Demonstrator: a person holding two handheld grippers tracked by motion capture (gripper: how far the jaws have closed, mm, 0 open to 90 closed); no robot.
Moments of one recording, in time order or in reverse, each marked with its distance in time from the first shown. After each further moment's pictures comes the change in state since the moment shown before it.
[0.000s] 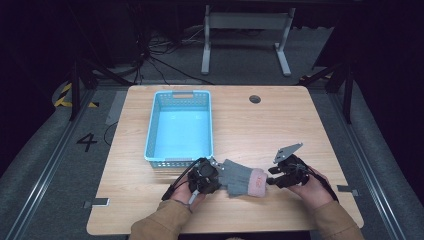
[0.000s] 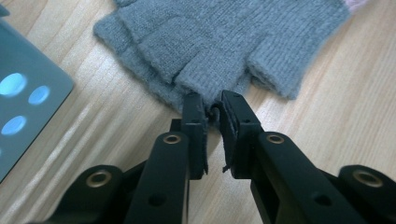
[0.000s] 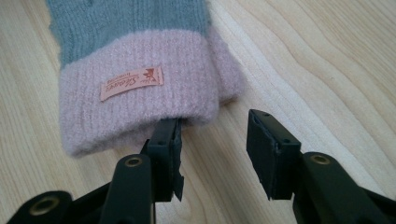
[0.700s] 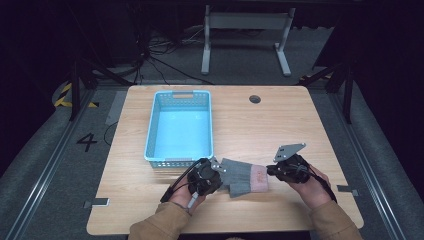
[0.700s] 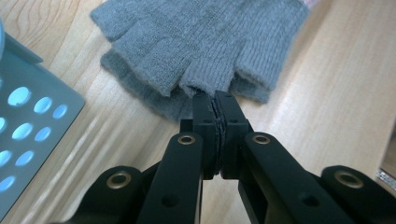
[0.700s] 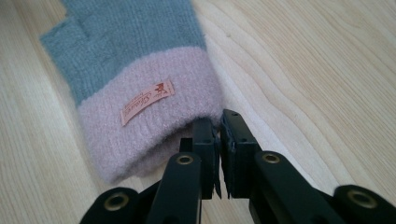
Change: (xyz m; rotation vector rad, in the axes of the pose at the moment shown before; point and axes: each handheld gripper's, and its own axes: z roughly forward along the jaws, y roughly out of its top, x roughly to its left) left arm -0.017 0.003 -0.025 -0.042 0.032 0.068; right arm 0.011 0.013 -0.017 -0.089 -0.094 -0.061
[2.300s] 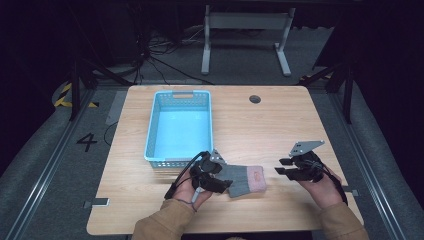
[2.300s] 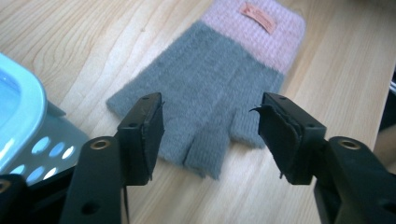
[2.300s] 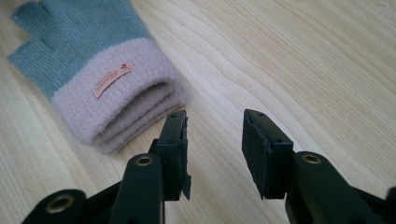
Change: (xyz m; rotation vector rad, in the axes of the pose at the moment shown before) left arm 0.007 0.015 -0.001 -0.130 -0.036 -0.071; right arm -0.021 -0.025 -0.019 -0.042 -0.052 0.136
